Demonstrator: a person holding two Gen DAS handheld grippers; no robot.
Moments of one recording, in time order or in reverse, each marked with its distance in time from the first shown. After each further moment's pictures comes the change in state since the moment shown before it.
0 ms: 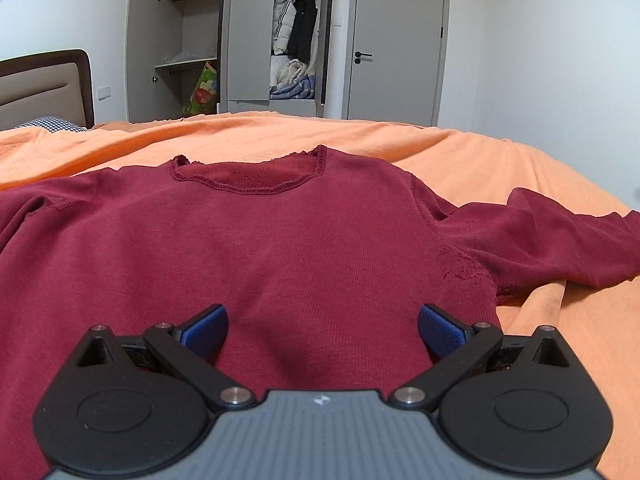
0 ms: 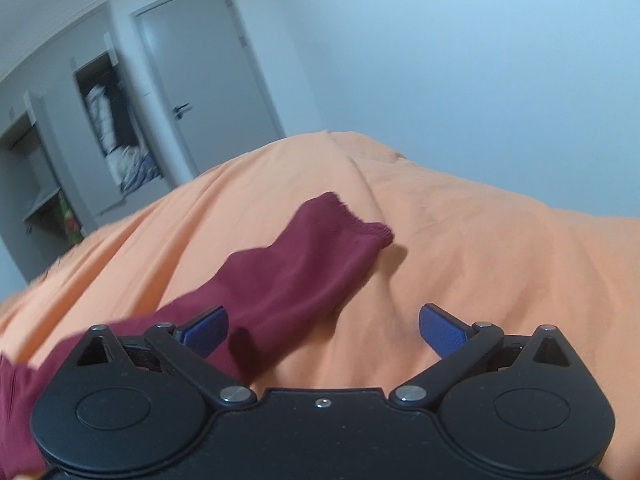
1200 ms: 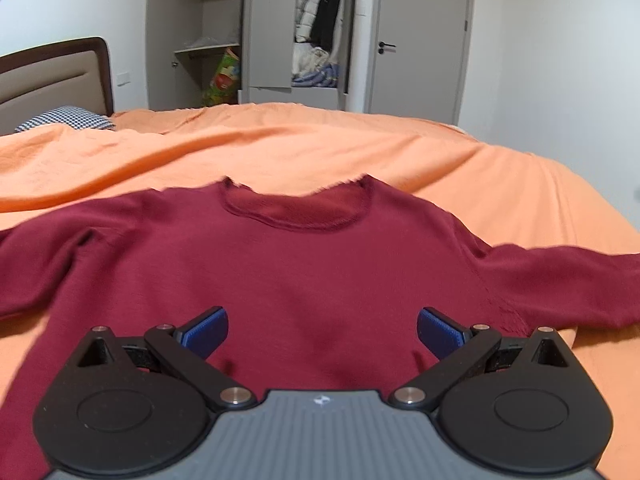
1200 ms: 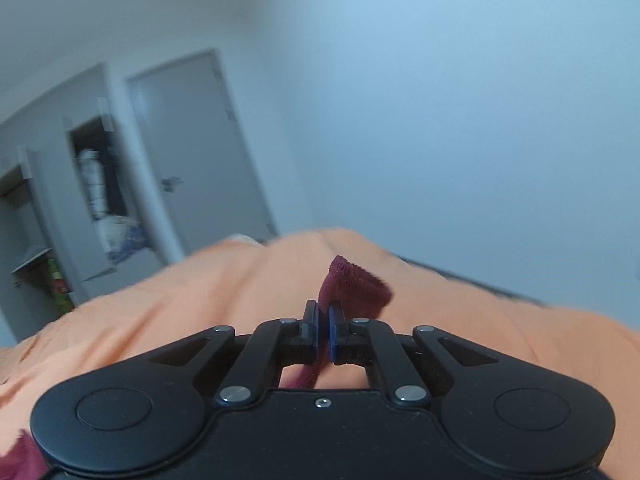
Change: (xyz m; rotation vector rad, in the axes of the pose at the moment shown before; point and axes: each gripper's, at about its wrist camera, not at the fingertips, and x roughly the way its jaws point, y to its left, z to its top) left arm -0.031 0.037 0.054 -0.039 0.052 0.061; right arm -0.049 0.047 0.064 -0.030 -0.241 -0.008
